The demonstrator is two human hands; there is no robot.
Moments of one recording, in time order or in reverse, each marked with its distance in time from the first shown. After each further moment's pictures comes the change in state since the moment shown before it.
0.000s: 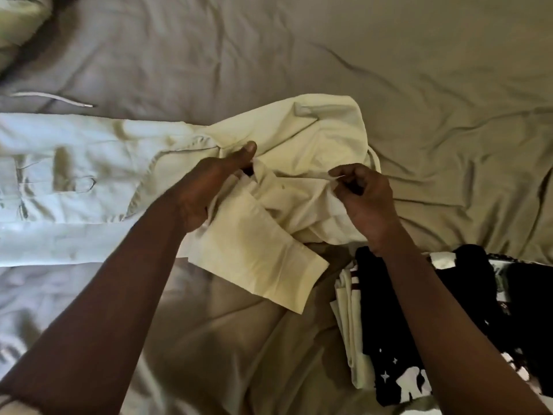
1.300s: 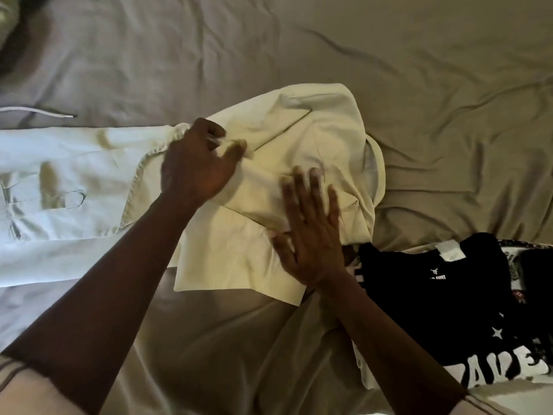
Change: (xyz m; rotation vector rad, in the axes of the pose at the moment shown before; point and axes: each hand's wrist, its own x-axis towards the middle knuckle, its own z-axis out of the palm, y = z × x) left_hand 0.043 0.007 -0.006 0.782 0.575 0.418; right_hand -0.053 0.034 0.081 -0.718 0.061 -0.634
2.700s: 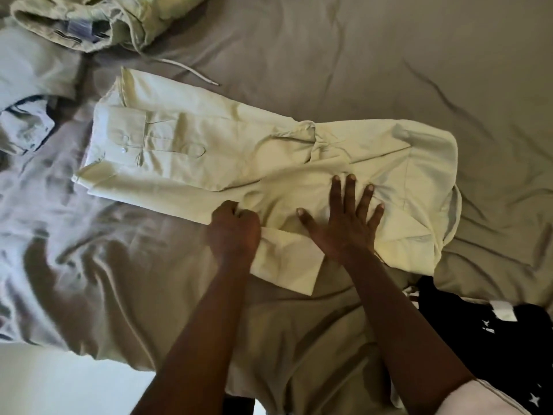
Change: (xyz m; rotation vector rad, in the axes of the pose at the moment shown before) left_hand -0.130 -0.090 -0.023 -0.405 0.285 -0.762; right_hand 0.050 -0.063 0.032 -0.158 -0.518 0.262
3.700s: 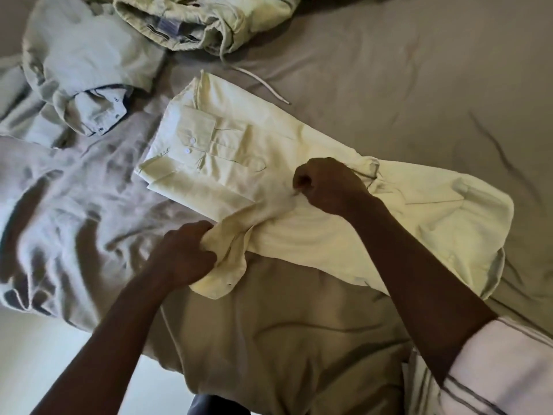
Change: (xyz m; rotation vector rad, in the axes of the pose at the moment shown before) left_hand 0.075 -0.051 -0.158 0.485 -0.481 0.129; right_hand 0.081 -0.160 -0.079 -0.026 -0.112 -0.669
